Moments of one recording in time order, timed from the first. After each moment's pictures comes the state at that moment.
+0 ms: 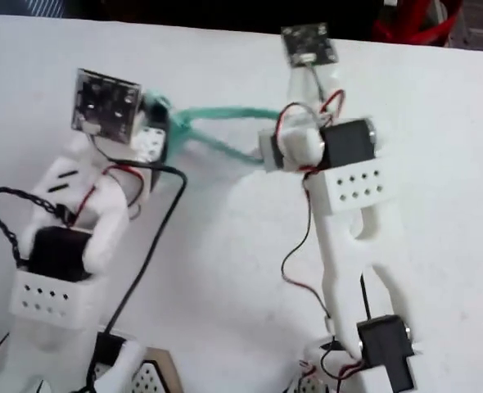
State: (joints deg) left arm 4.6 -49.5 28.7 48.1 -5.3; right arm -21.3 -11.8 -10.3 89.9 1.1
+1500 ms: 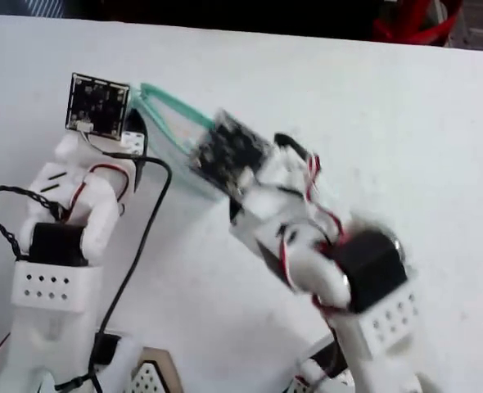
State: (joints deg) left arm 0.0 -49.1 38.0 44.6 -9.3; right arm -35.3 -43.6 9.3 86.2 29.0
